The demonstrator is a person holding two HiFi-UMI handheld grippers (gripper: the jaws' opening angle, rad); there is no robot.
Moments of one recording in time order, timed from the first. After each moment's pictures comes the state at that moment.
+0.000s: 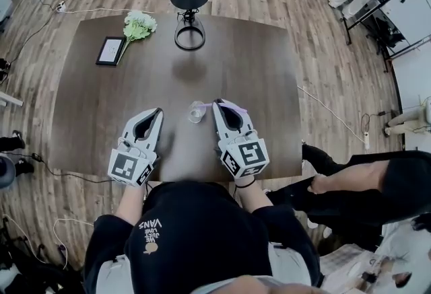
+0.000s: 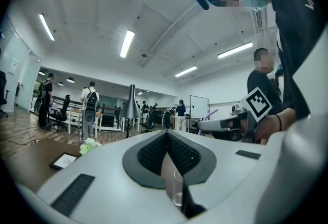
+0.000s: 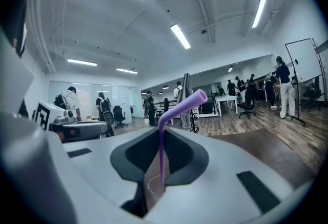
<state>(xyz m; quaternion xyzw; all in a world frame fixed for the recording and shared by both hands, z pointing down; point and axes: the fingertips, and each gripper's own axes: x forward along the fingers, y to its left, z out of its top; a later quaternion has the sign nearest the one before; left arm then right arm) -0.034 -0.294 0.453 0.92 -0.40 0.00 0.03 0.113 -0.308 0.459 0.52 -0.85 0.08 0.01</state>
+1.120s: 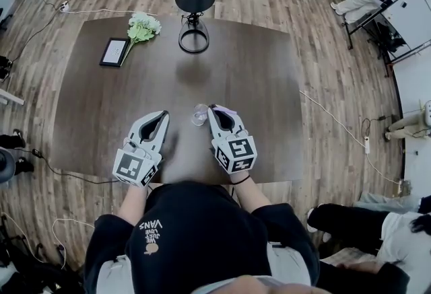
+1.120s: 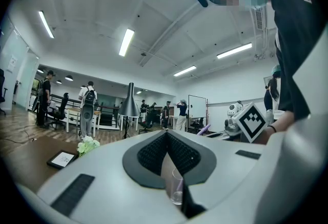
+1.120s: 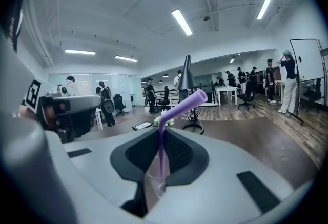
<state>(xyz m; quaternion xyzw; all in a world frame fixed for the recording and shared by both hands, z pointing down) -0.033 -0.293 0.462 0.92 -0.39 0.00 0.03 0.093 -0.320 0.527 0.52 -0.85 0.12 0.07</state>
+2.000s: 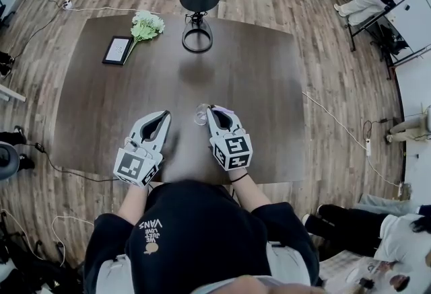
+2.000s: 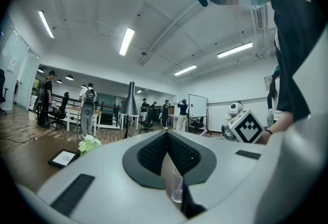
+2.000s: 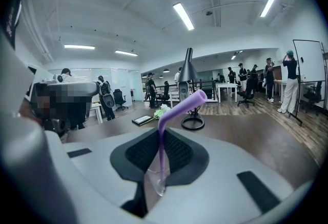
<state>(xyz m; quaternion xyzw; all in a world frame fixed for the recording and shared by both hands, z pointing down) -0.037 -0.292 0.464 0.92 -0.39 0.00 0.04 0.086 -0.325 0.552 0.51 -0.84 0.13 0.10</state>
